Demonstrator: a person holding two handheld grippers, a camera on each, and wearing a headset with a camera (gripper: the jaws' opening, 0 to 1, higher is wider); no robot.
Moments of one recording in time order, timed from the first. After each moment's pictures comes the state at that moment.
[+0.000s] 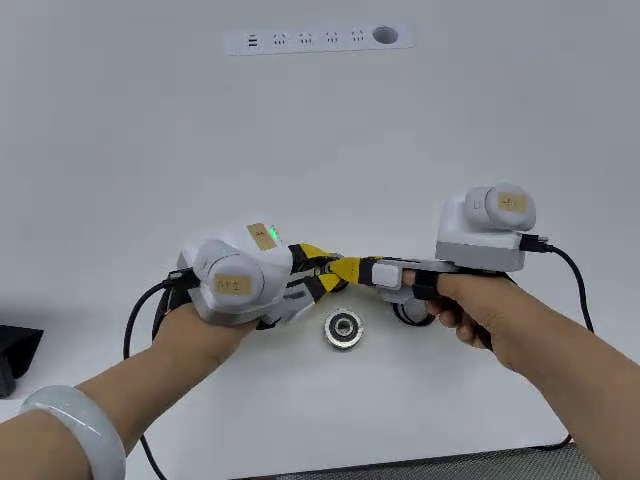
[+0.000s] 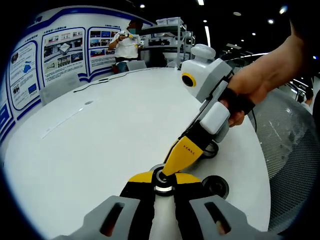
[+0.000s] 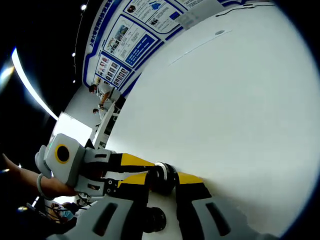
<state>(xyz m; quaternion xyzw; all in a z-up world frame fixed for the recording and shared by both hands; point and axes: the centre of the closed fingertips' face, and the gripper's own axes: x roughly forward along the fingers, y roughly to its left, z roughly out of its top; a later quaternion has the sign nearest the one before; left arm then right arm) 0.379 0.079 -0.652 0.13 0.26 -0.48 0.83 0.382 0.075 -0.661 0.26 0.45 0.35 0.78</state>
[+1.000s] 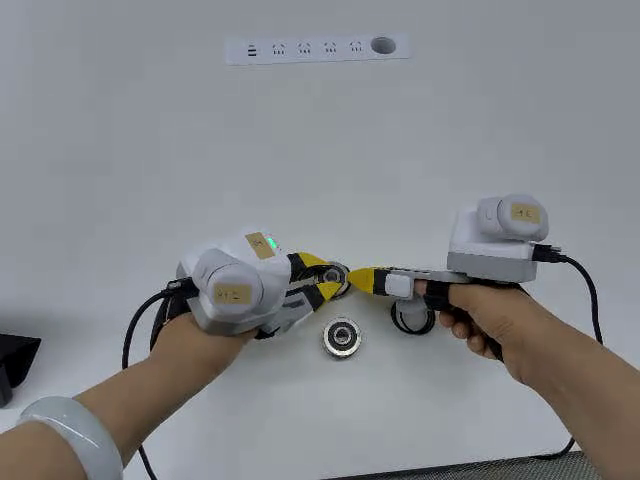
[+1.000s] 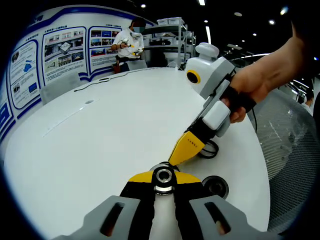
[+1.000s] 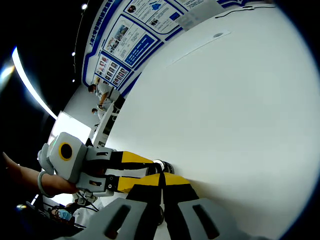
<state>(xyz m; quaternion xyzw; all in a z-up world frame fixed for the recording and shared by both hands) 0.379 0.080 -0.652 0.13 0.26 -0.48 0.83 0.379 0.067 -0.656 0.26 0.44 0.35 0.78</state>
